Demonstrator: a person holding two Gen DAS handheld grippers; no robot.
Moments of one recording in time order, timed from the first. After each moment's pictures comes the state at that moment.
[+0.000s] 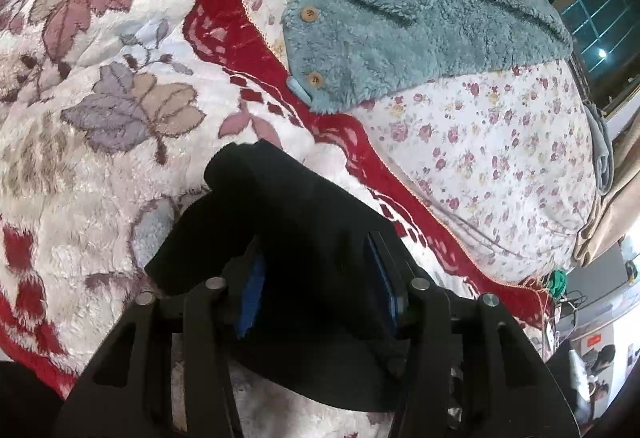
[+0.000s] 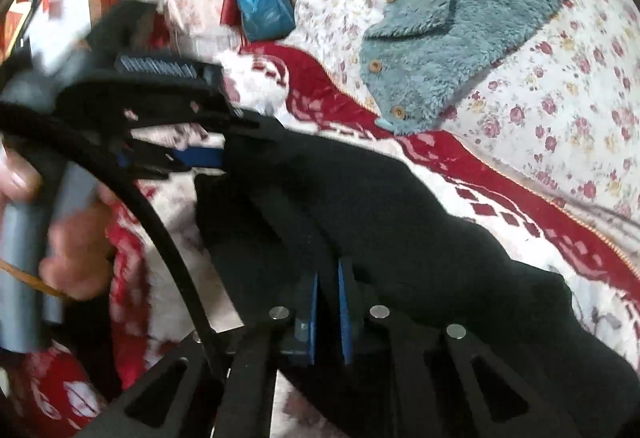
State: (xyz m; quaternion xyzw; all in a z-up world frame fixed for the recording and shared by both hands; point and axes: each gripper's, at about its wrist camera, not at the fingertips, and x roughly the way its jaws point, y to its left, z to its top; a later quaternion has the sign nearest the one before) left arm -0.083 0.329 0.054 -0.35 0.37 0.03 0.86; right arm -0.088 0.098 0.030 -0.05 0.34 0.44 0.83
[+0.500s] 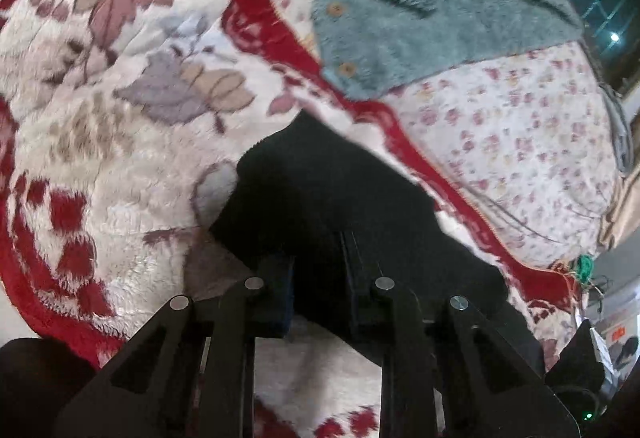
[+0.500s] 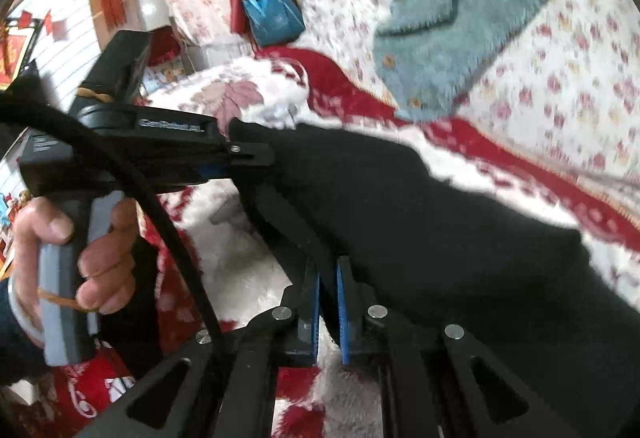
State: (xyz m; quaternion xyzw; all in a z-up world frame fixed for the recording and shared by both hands) left arm -0.117 0.331 0.034 -0.31 0.39 0.08 0.86; right arm -0.113 0.101 0.013 -0.03 0.37 0.45 0.81
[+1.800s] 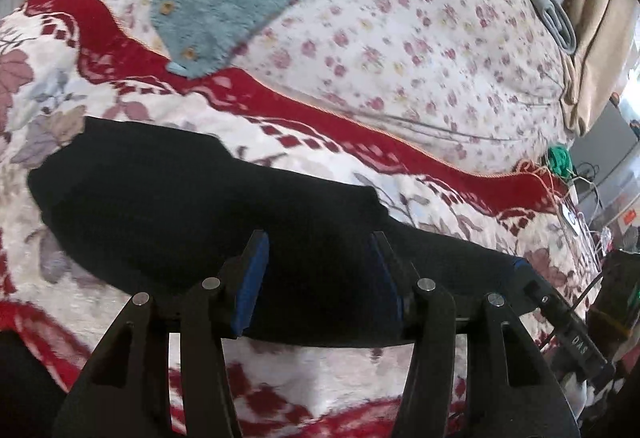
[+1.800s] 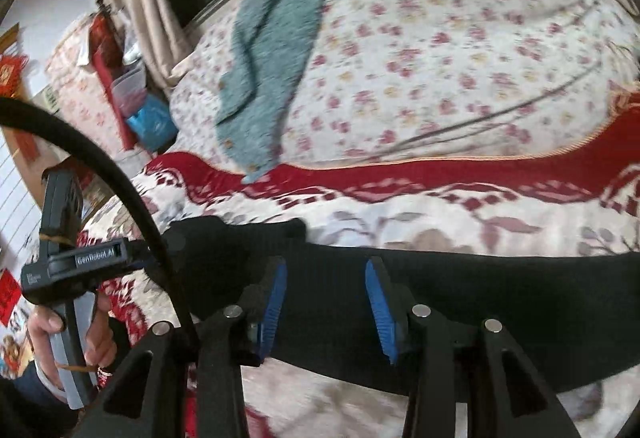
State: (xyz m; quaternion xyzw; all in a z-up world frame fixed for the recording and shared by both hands) left arm -0.096 0.168 0.083 -0.18 0.41 -0.05 0.89; right arm -0.108 -0.155 0.061 0.14 0.35 0.26 0.89
